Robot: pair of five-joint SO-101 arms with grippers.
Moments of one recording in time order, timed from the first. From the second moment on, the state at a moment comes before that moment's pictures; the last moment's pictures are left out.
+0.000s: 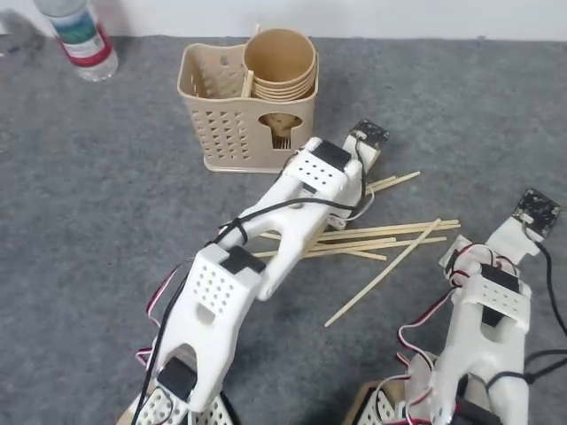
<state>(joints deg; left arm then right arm) 29.8 45.5 -27.0 83.7 7.0 22.7 -32.5 68.4 33.5 -11.8</state>
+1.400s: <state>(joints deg) 30.2 8.9 1.5 77.7 2.9 22.7 -32.5 68.4 33.5 -11.8</state>
